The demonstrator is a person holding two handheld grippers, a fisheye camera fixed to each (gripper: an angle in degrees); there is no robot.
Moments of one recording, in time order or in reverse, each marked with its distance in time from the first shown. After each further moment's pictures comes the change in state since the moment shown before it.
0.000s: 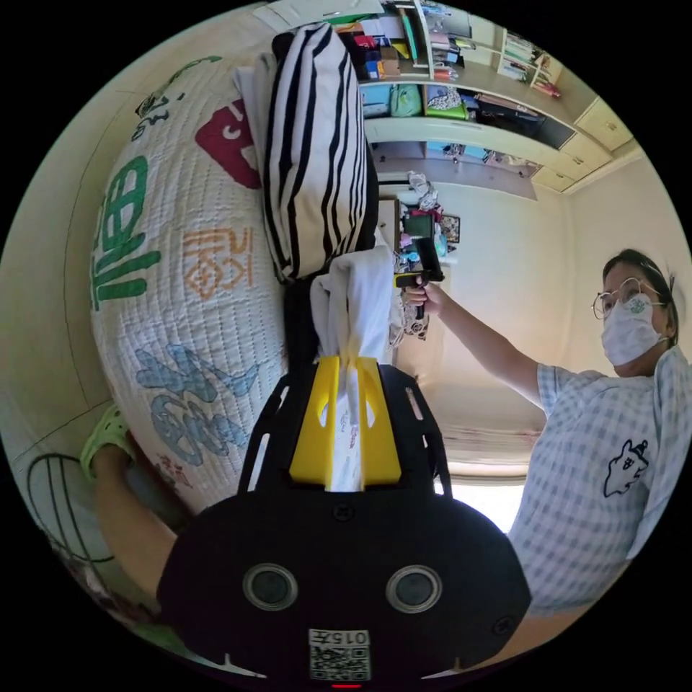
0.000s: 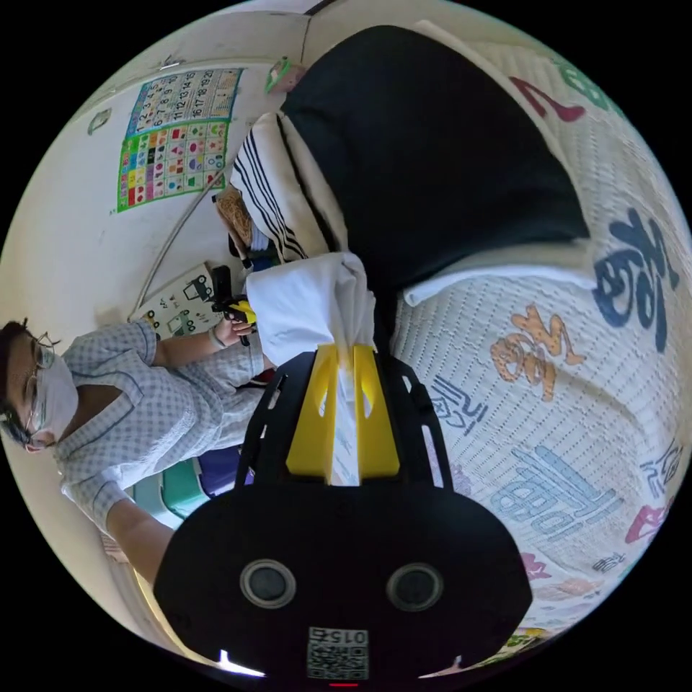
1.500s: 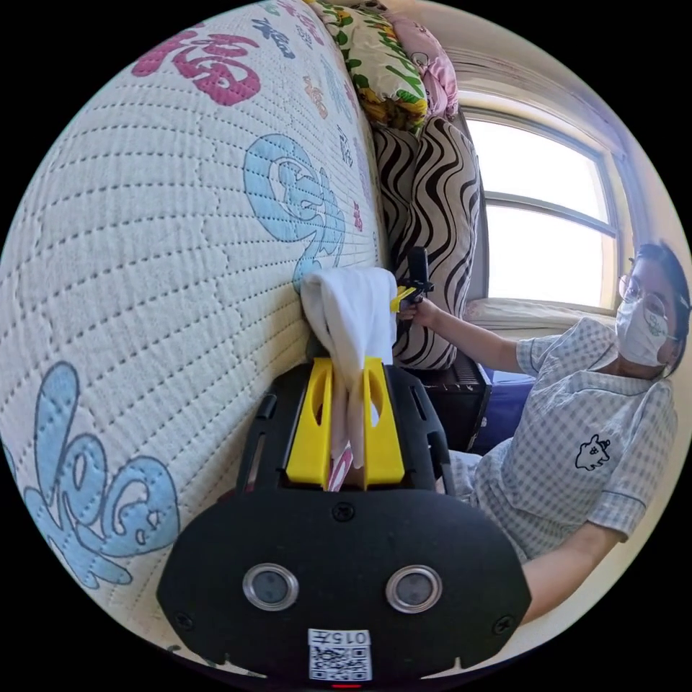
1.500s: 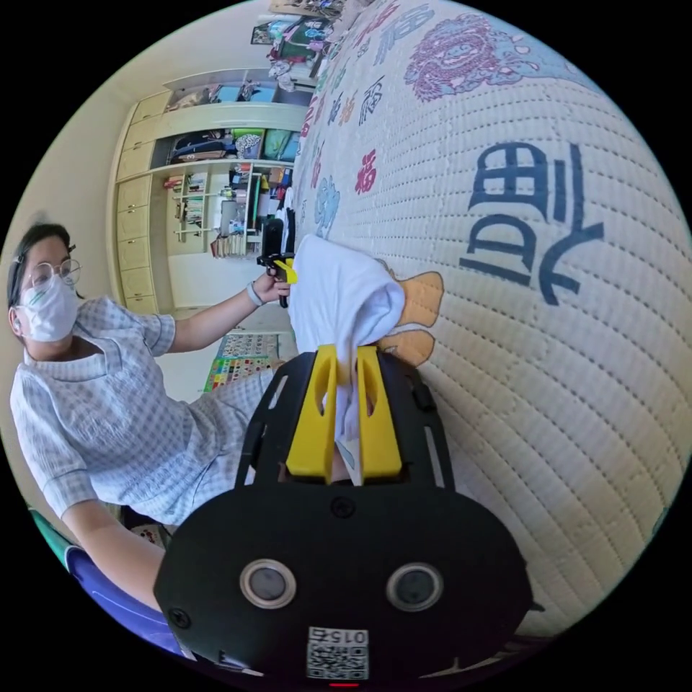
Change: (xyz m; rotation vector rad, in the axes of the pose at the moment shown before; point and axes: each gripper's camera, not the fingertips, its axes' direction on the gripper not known) left arm -0.069 0.224 0.666 -1.486 -0.059 0.565; right arm 0.287 0.568 0.822 1.381 -0.426 0.452
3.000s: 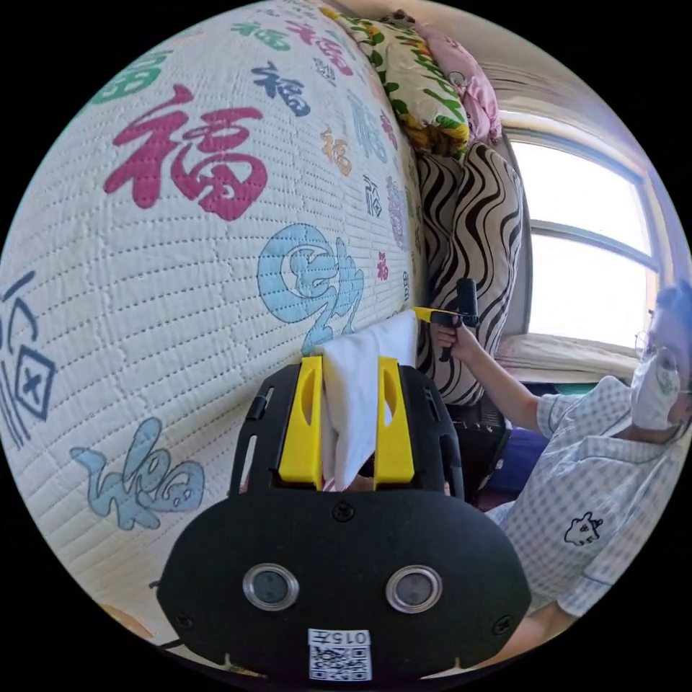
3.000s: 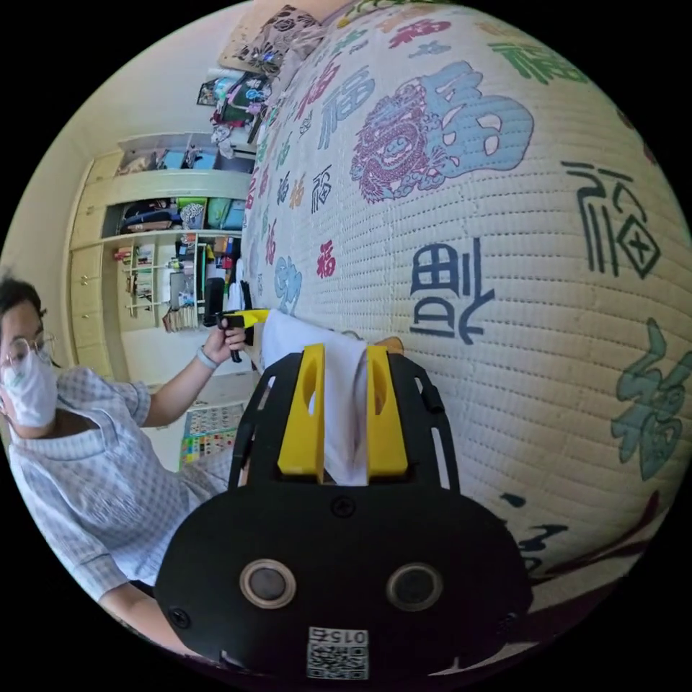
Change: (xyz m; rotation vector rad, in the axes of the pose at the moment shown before) left arm -0.123 -0.201 0.149 0.039 -0.222 -0.117; right arm 0.245 -0.031 0.047 0.240 0.200 0.201
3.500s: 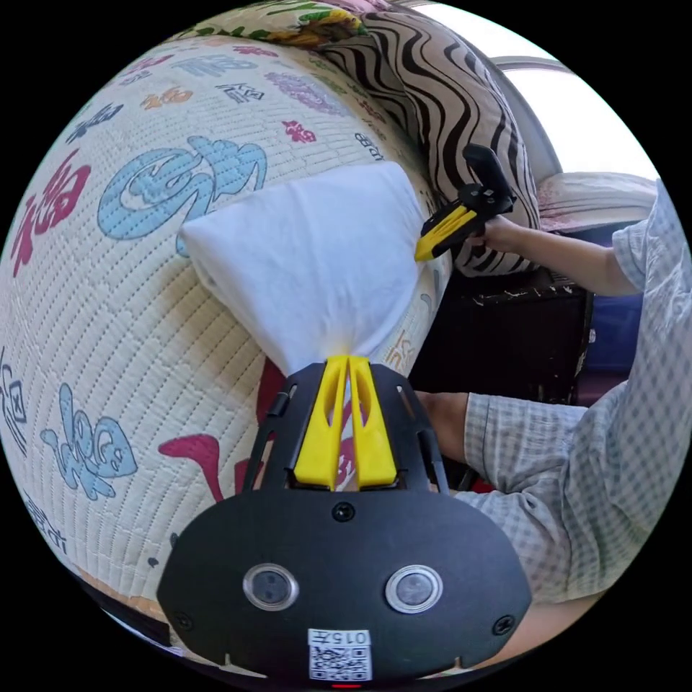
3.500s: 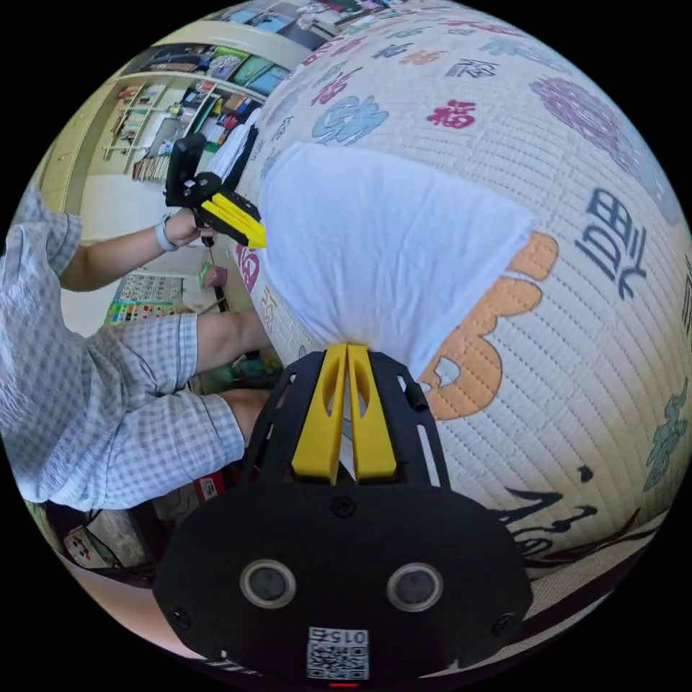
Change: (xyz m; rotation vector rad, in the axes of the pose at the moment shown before) left arm 0.051 0.072 0.113 -0.273 -0.316 0.388; right arm -0.025 0.036 0.078 -0.331 0.290 -0.368
